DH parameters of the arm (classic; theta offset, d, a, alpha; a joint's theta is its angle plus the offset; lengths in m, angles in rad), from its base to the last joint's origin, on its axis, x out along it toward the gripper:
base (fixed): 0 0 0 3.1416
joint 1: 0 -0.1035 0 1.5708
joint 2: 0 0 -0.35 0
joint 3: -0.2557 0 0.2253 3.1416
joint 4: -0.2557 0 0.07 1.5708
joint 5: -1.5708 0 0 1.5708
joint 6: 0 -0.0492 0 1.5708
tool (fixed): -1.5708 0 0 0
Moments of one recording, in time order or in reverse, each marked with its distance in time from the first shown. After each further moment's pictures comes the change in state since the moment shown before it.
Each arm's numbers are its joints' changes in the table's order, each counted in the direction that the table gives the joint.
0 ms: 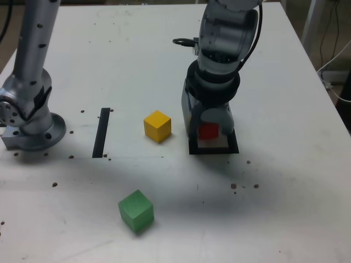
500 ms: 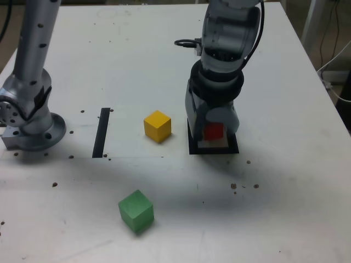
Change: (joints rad) arm -0.015 0.008 -0.008 0.022 0.017 0.019
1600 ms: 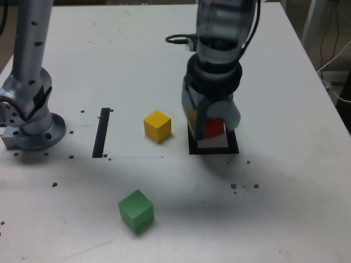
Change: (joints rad) arm 0.017 -0.042 -0.020 -0.030 0.023 0.121
